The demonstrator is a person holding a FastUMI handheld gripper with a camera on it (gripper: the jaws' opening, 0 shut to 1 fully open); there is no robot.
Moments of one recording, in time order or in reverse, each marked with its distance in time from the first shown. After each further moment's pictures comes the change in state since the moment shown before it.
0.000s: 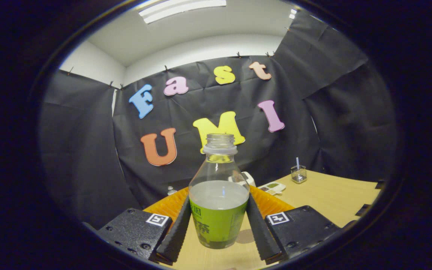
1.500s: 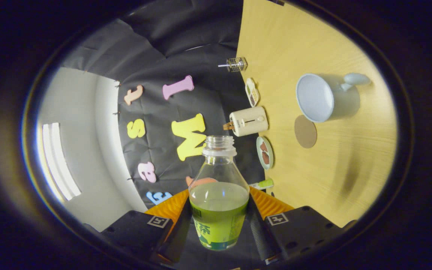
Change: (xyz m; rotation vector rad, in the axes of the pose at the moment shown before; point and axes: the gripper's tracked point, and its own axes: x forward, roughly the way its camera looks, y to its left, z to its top) arm -0.007 0.026 -0.081 1.471 0.117 0.215
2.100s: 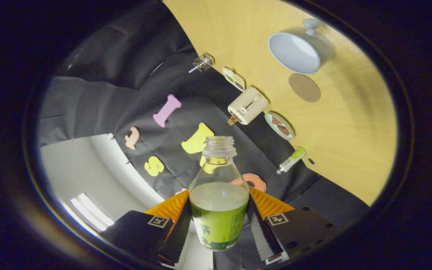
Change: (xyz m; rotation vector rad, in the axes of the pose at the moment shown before) arm 0.016 0.056 0.021 0.511 0.000 0.161
